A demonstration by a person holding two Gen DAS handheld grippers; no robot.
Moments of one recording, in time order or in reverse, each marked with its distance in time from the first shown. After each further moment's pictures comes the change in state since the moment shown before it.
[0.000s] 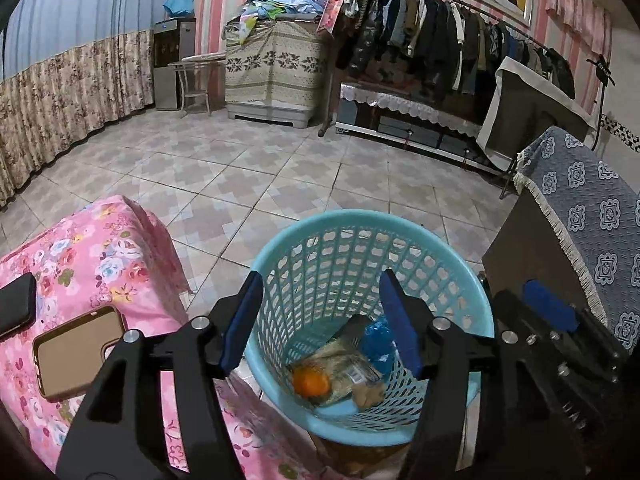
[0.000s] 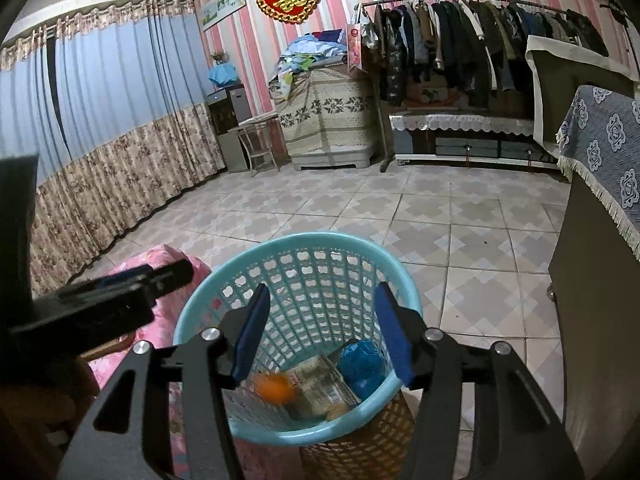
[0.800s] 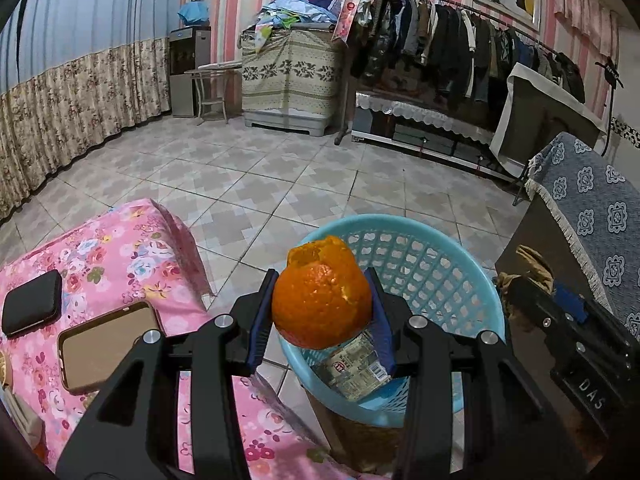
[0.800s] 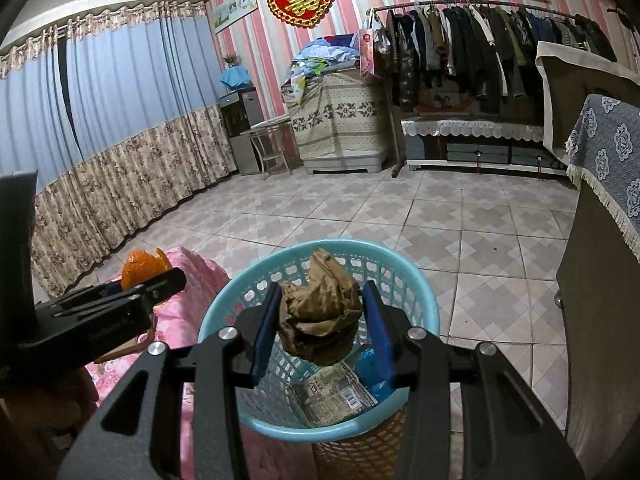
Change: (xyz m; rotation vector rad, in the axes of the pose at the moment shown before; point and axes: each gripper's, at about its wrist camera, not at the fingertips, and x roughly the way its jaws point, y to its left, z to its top) left arm -0.025 0.012 -0.001 -0.001 -0.031 0.057; right arm -0.009 0.017 0.009 -0.015 -0.006 0.038
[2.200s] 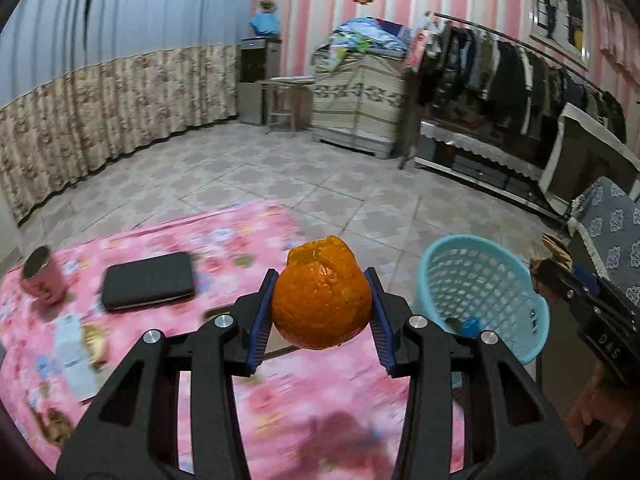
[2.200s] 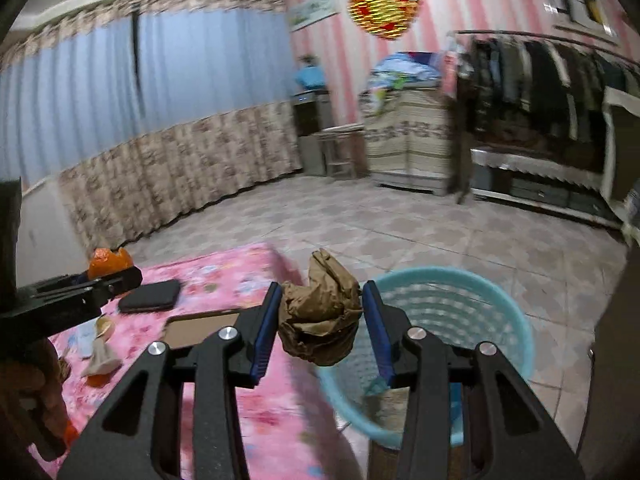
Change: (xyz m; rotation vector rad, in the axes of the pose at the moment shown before) left arm -0.098 0.113 -0.011 -0.110 -0.068 0.168; right arm -0.025 0.082 0.013 -0.136 -0.033 0.147
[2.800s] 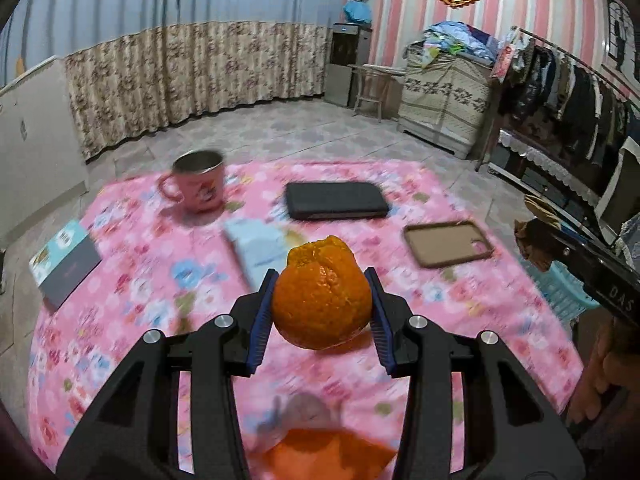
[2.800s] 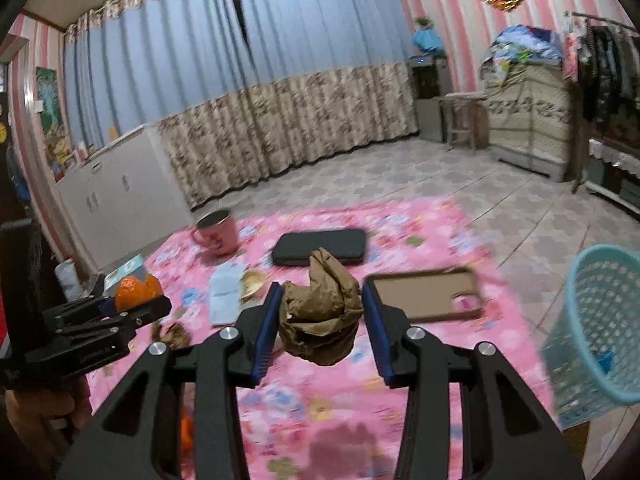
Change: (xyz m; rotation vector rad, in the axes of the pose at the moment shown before) left arm -0.104 0.186 -0.091 -0.174 0.044 0.216; right arm 0.011 0.204 -0.052 -0.139 0.138 0.396
